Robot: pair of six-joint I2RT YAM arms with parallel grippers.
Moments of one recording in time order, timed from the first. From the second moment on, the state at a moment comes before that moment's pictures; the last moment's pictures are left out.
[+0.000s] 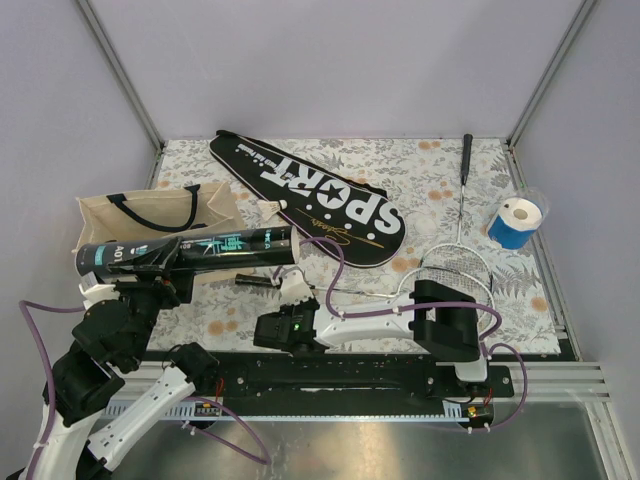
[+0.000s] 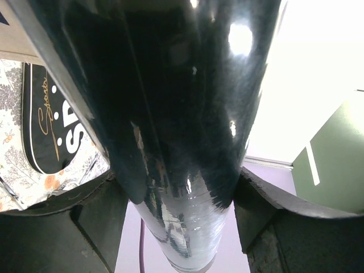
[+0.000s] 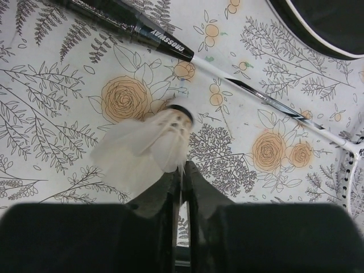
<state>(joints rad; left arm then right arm) -0.65 0.23 0.95 -0.89 -0.58 -1.76 1.45 1.96 1.40 -0.84 0.82 0.98</state>
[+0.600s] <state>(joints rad) -0.65 0.26 0.94 -1.00 -0.61 -1.83 1.36 1.34 1.09 -0.77 0.92 0.88</state>
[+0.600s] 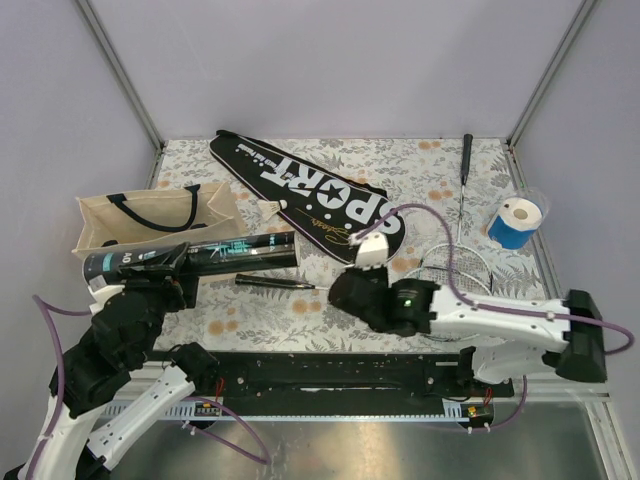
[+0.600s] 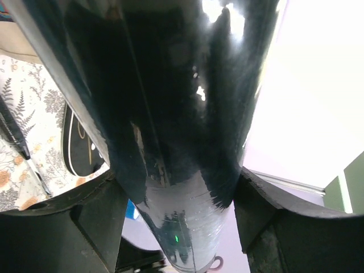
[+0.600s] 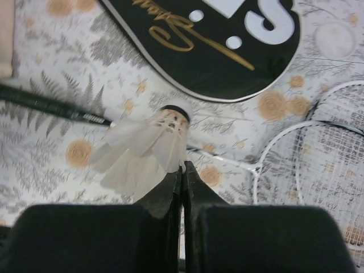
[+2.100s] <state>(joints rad) -0.65 0.25 0.86 -1.02 -0.39 -1.79 1.11 0.90 0.79 0.09 -0.19 0.45</state>
